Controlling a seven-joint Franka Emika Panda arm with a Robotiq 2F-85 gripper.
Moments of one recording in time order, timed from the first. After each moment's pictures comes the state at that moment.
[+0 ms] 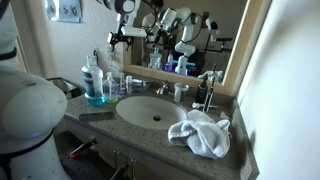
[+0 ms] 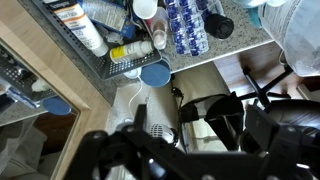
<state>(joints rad) 0.20 -0.08 0.12 -2.03 0.44 2.15 -1.23</state>
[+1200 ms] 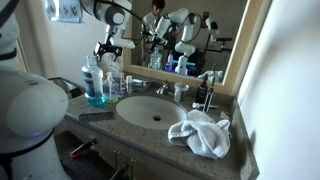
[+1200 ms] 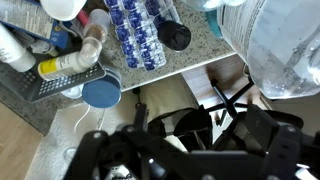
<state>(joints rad) 0.24 -0.06 0.18 -2.14 0.46 2.15 -1.23</state>
